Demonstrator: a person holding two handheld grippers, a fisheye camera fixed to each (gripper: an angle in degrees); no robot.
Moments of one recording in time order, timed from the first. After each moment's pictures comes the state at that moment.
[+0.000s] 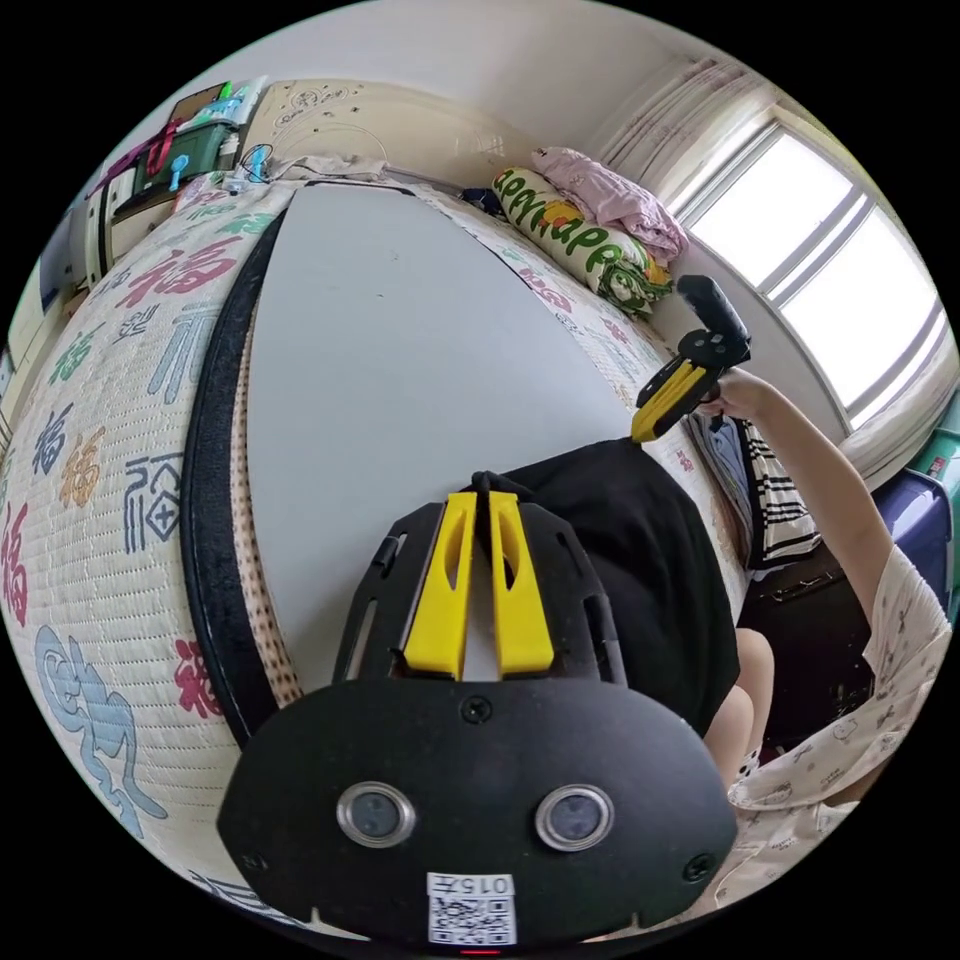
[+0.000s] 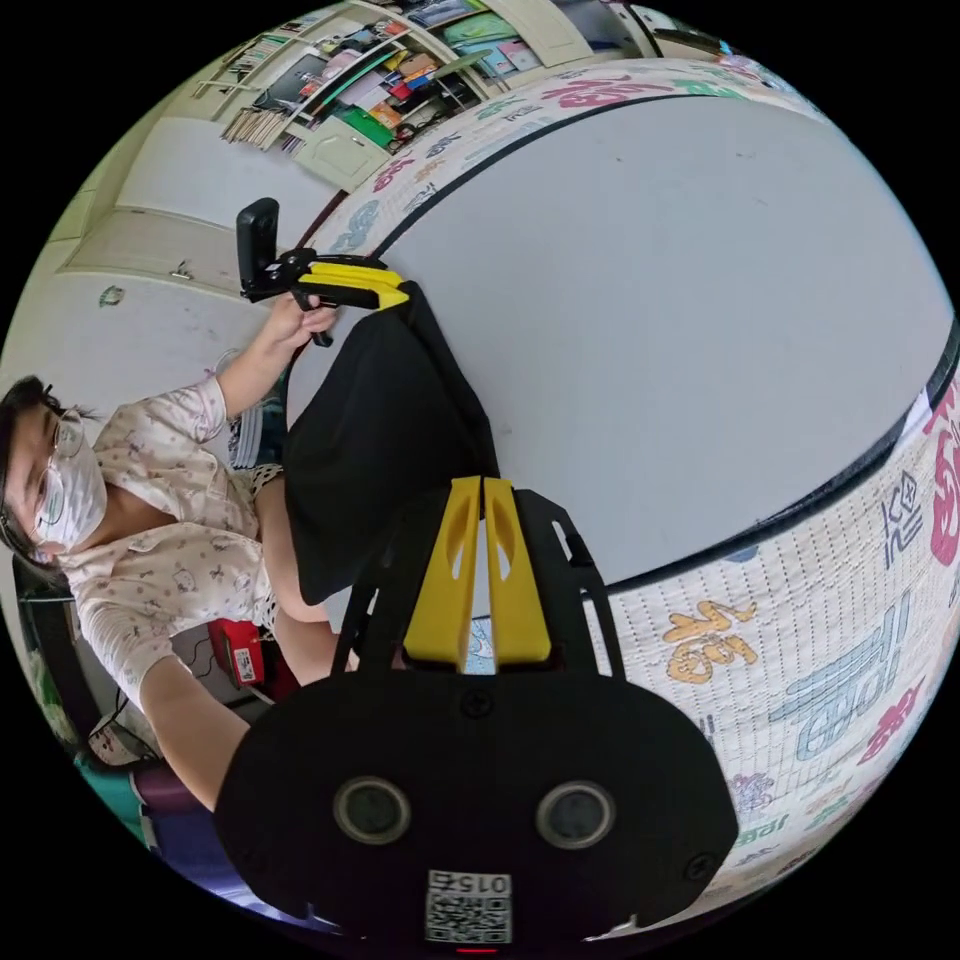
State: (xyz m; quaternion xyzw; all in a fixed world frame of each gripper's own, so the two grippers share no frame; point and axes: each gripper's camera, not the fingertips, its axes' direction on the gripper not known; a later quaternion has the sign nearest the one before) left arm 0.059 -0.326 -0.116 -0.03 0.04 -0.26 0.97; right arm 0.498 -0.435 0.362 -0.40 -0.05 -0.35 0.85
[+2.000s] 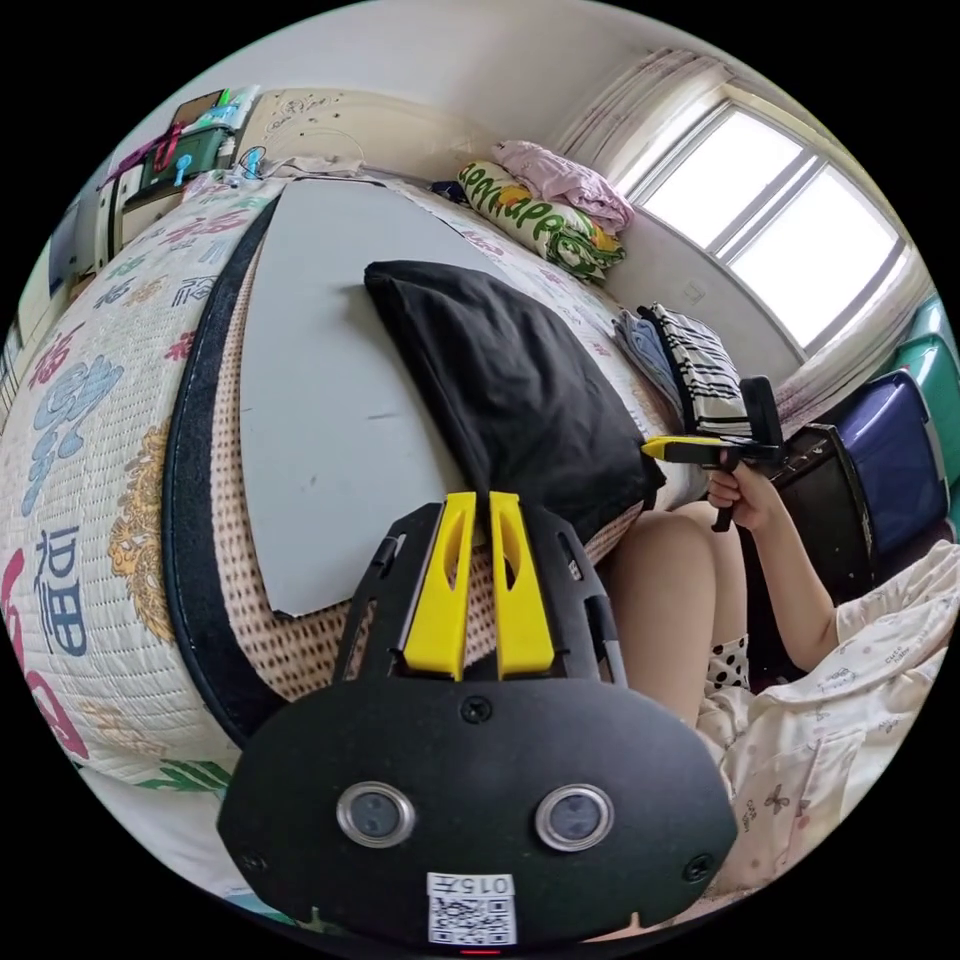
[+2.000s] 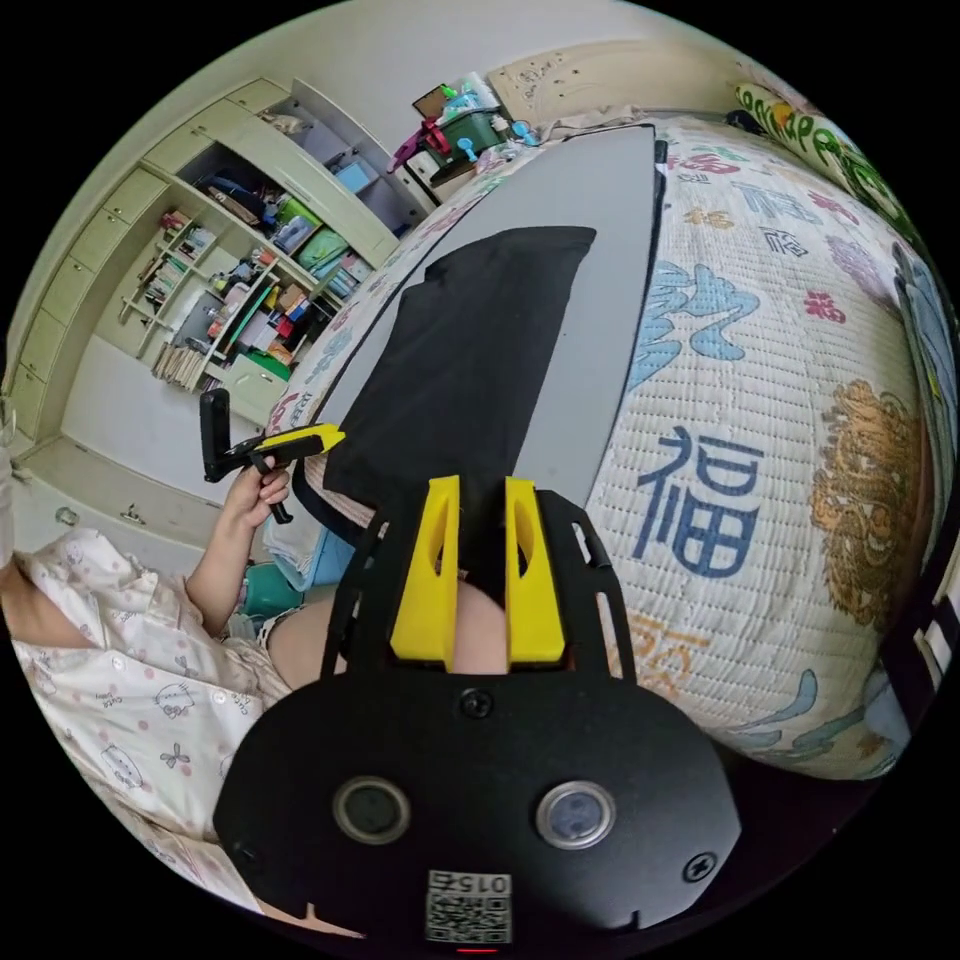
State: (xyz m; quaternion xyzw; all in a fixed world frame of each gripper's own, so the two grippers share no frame) left arm 0.234 -0.095 -0.161 -0.04 0.03 -0.22 0.97; right arm 0.177 -0.185 0.291 -0.09 0.01 -0.09 0.99
